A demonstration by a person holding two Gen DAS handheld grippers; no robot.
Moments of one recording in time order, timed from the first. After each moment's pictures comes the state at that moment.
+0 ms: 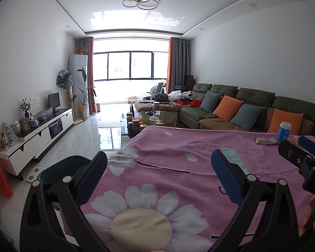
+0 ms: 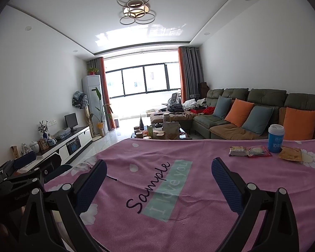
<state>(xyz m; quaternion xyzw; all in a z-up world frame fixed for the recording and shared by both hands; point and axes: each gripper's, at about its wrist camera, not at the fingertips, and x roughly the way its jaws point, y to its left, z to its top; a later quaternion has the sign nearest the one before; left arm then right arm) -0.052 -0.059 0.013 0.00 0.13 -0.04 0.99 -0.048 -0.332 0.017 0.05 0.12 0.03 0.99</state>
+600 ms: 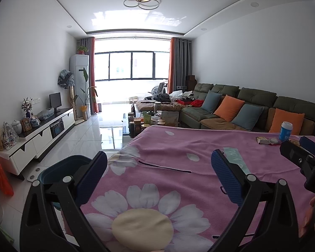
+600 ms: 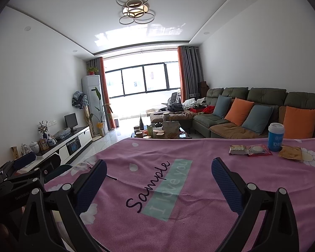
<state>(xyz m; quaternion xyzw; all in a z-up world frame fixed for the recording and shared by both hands) -0.051 -0.057 0.014 0.00 0.13 -0.04 0.99 -0.048 -0.332 0.016 0.05 0.12 0.03 0.99</state>
